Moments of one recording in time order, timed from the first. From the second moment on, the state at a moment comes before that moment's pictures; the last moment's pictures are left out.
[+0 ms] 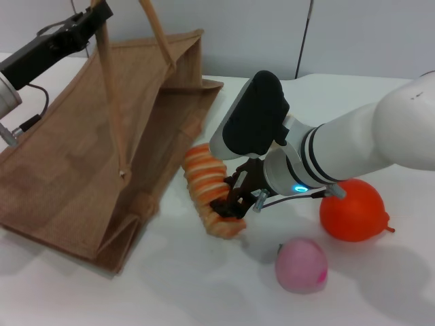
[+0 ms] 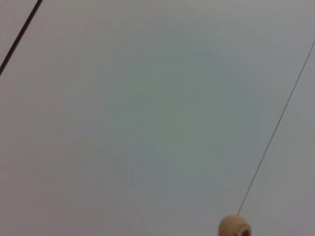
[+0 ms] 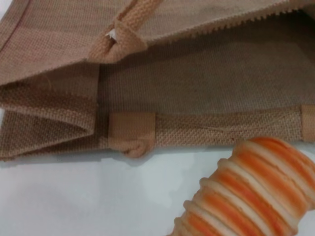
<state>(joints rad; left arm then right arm) -0.58 -2.03 0.45 0.49 -1.62 -1.36 1.67 0.91 2.02 -2.15 -0.89 -2.15 -0.73 2.60</state>
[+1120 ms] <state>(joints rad) -0.61 -2.02 0.47 0.49 -1.59 -1.49 1.65 0.84 2.02 -1.97 -1.10 -2.34 -0.84 2.61</state>
